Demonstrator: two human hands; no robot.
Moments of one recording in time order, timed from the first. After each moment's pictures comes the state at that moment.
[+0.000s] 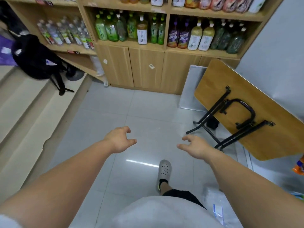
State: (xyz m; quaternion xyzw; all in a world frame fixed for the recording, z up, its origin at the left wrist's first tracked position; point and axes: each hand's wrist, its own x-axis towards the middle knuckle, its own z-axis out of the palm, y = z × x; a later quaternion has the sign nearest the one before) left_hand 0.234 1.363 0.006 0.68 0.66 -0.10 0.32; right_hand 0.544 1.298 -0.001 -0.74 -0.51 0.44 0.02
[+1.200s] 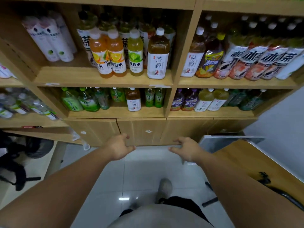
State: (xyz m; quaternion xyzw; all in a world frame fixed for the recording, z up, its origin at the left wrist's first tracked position) left_hand 0.266 2.060 0.023 0.73 0.57 -0.10 0.35; right_hand 0.538 1.955 0.029 -0.77 -0.48 0.41 0.06
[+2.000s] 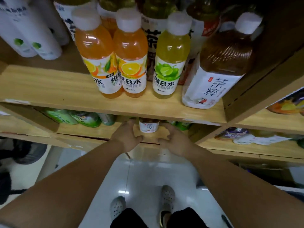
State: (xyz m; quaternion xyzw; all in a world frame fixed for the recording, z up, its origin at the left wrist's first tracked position) left_hand 0.303 2.326 -0.105 0.70 0.62 0.01 0.37; right_hand 0.510 2.268 -0.078 -0.69 -0.56 0.44 0.12
